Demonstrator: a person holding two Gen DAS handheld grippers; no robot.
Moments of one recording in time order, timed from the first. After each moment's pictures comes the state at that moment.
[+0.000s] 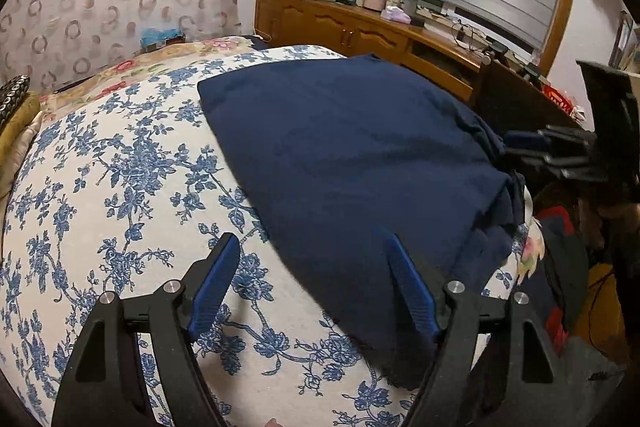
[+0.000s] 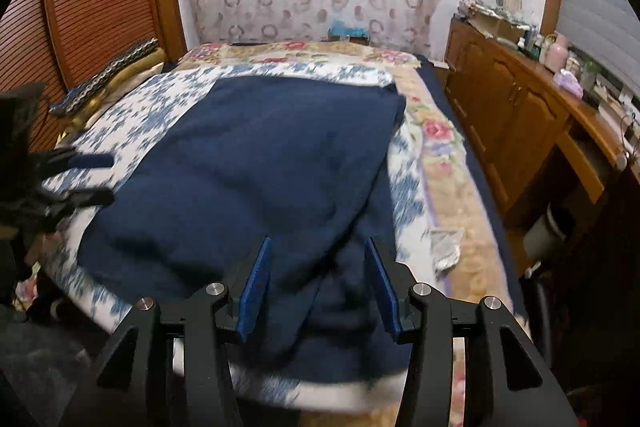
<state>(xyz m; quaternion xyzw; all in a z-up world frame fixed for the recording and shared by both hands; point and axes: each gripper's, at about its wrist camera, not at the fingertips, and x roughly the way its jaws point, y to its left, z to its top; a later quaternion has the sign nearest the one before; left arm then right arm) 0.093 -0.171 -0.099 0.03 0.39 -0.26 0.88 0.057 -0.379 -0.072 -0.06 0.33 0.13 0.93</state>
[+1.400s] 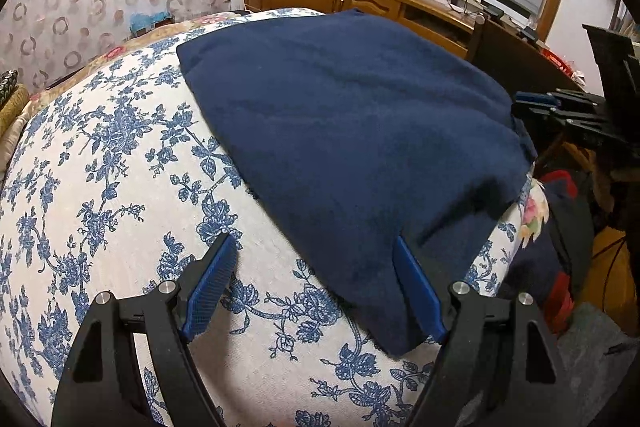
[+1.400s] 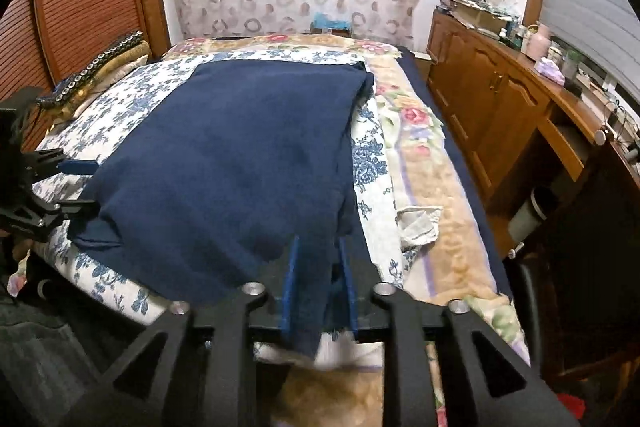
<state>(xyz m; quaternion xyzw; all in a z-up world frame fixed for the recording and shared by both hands) 0.071 -0.187 -0.118 0.07 0.43 -0.26 0.86 0.040 -0.418 -0.052 -0.06 0.34 0.09 0.93</state>
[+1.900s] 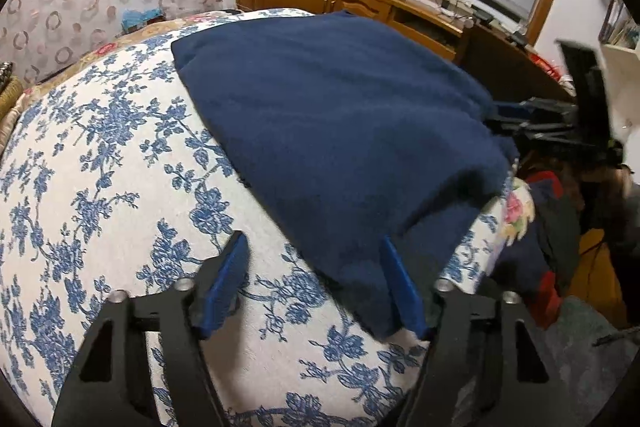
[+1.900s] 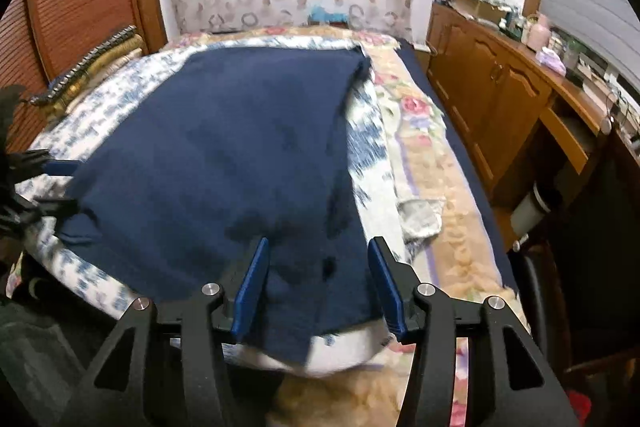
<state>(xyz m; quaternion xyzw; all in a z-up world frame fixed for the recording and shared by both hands) 0.063 -0.180 -0.115 0.05 0.43 -0.29 0.85 0.046 -0.426 -0.076 -0.05 0.36 0.09 0.93</state>
